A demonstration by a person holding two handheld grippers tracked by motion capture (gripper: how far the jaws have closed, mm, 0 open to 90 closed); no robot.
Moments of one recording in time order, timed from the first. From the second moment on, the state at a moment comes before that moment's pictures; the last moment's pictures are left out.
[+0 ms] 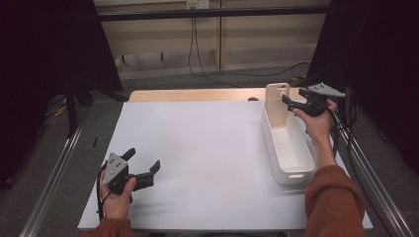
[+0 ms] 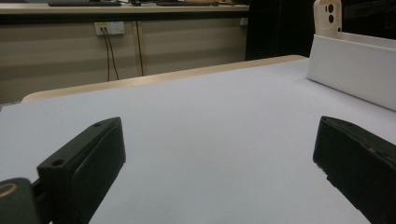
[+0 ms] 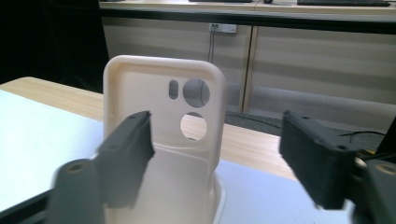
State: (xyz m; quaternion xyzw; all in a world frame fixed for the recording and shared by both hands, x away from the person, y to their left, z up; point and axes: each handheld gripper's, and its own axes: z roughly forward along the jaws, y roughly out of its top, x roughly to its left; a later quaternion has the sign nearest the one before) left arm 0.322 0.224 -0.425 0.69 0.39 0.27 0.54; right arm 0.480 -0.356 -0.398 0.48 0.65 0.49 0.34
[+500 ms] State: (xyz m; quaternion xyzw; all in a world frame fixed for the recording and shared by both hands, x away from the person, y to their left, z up) left arm 0.321 0.224 -0.425 0.69 0.39 0.27 0.55; right arm 0.470 -0.350 -0.394 0.49 0.63 0.49 0.34
